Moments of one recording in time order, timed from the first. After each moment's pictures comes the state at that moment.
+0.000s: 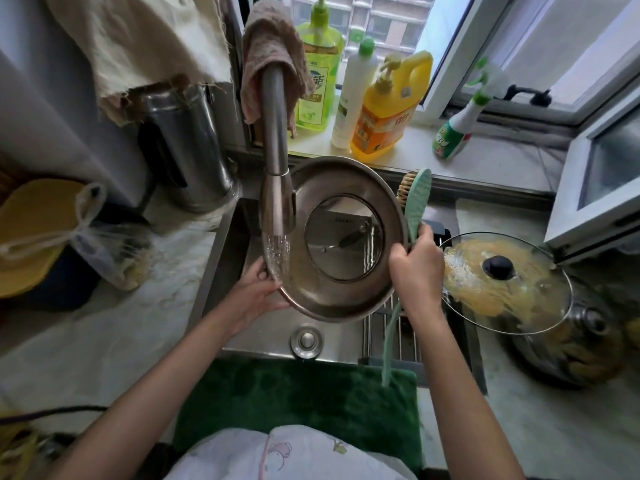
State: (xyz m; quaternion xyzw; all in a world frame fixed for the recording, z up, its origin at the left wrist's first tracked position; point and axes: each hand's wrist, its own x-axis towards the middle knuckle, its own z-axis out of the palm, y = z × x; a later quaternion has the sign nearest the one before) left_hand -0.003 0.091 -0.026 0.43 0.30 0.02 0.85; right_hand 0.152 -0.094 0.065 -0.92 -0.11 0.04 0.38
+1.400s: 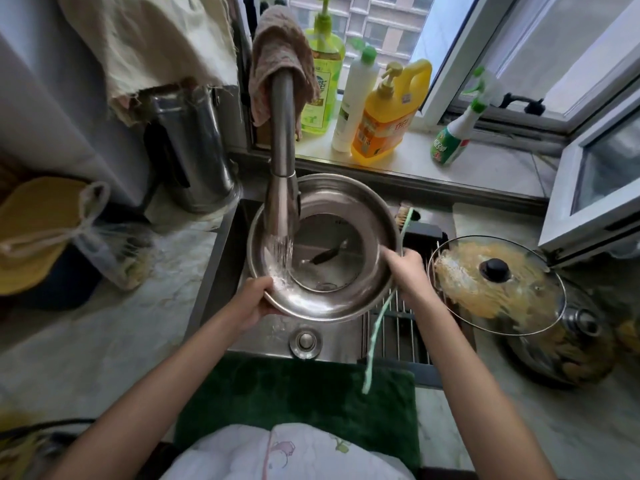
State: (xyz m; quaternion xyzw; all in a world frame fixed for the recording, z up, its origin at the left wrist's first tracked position) left_hand 0.004 0.088 -0.019 0.43 0.43 -0.03 0.79; right_hand 0.189 -0.092 0.006 -0.83 0.03 0.26 0.50
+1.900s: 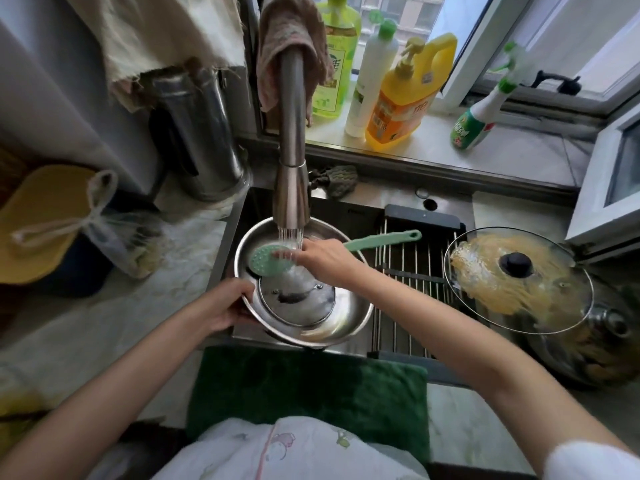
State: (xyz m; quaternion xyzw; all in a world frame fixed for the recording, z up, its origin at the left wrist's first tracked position) left_hand -0.030 0.115 -0.002 0.46 0.50 -0.12 0.72; right_hand 0.152 0.010 -0.034 -0.71 -0.70 0.09 0.01
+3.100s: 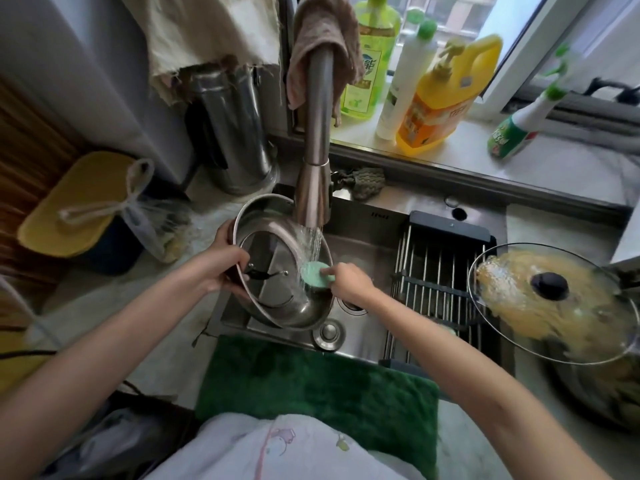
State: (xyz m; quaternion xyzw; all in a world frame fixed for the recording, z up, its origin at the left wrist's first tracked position) left_hand -0.030 0.152 0.025 0.52 0.56 -0.02 0.64; right_hand 0.139 -0.004 -0.074 -0.85 -0.42 0.32 0.04
